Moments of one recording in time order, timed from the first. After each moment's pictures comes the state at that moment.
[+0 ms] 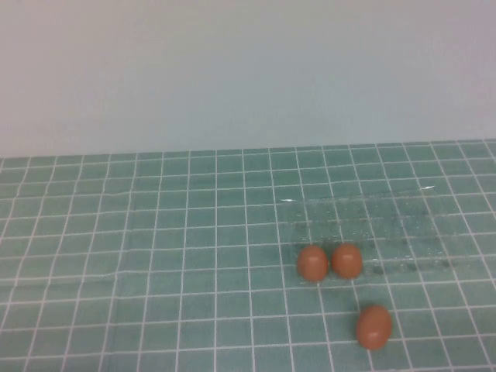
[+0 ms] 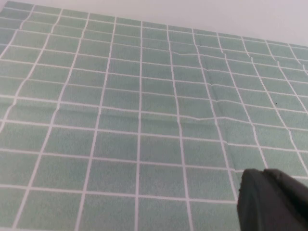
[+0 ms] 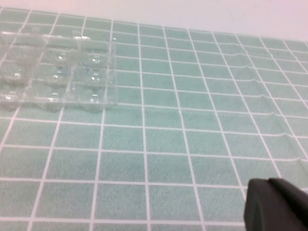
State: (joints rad) right arm 0.00 -0.01 0.03 -0.16 0.43 0.02; left arm -0.07 0.00 0.00 0.01 0.36 -0.06
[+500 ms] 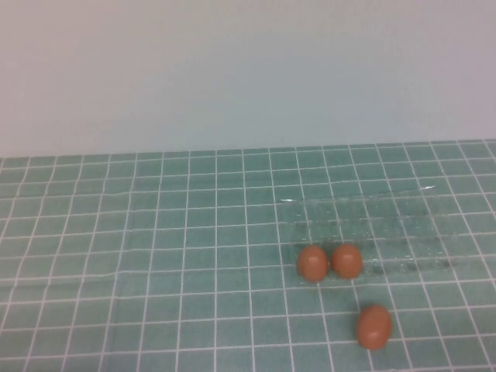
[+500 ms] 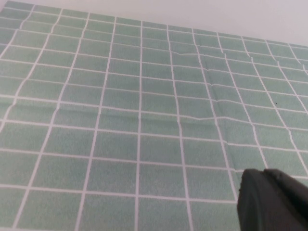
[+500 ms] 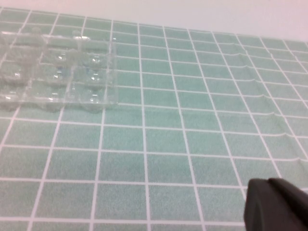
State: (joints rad) right arm 0.00 -0.01 0.03 -0.16 0.43 0.02; left arm -0.07 0.00 0.00 0.01 0.36 -0.06
